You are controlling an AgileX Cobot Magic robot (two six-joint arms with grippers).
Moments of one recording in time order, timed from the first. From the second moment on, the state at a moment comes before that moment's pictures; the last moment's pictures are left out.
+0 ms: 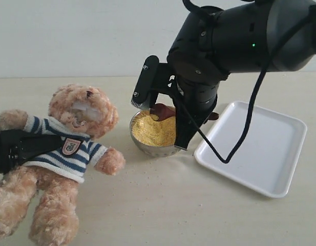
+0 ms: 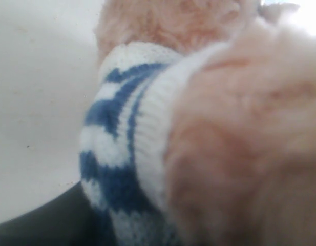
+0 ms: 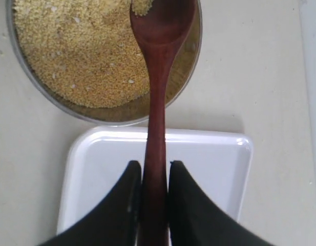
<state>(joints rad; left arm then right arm) 0.29 1.90 -0.55 -1.73 1.20 1.82 0.80 1.82 -1.33 -0.57 0.85 -0.14</state>
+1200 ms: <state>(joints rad) 0.25 2.04 -0.73 -1.73 1.20 1.34 0.71 1.71 -1.46 0.20 0.62 -0.57</state>
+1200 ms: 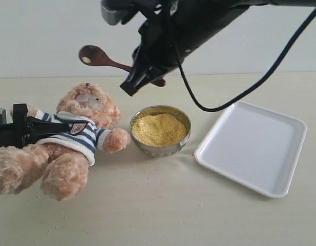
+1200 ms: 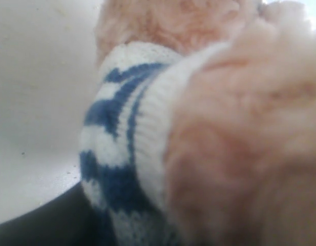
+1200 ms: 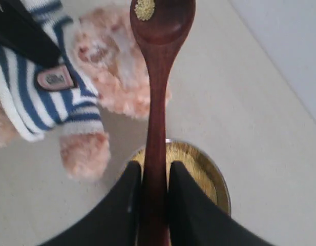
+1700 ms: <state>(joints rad) 0.21 2.04 -0.73 -1.73 1.20 1.27 0.78 1.82 -1.48 0.13 0.58 -0.55</state>
